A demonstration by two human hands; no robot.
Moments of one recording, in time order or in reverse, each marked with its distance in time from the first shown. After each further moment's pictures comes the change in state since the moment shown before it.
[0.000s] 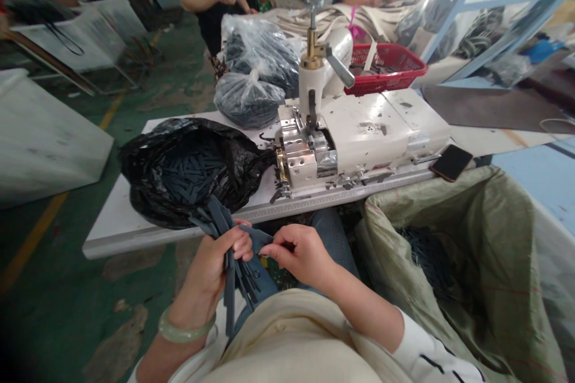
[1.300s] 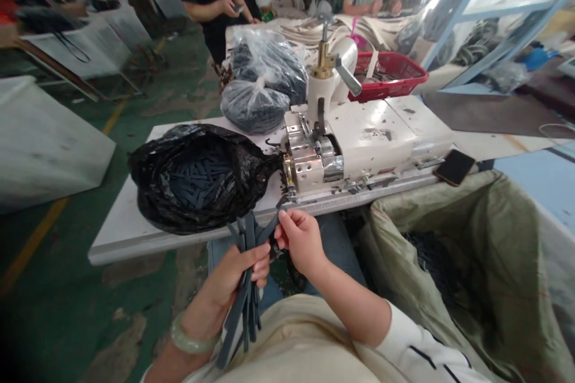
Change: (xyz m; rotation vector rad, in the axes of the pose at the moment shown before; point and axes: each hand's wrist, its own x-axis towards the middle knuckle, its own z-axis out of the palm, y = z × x) left_hand -0.002 -0.009 -0.008 0.072 -0.160 -0.376; right_hand 0.038 0.004 0.035 0.731 0.320 0.331
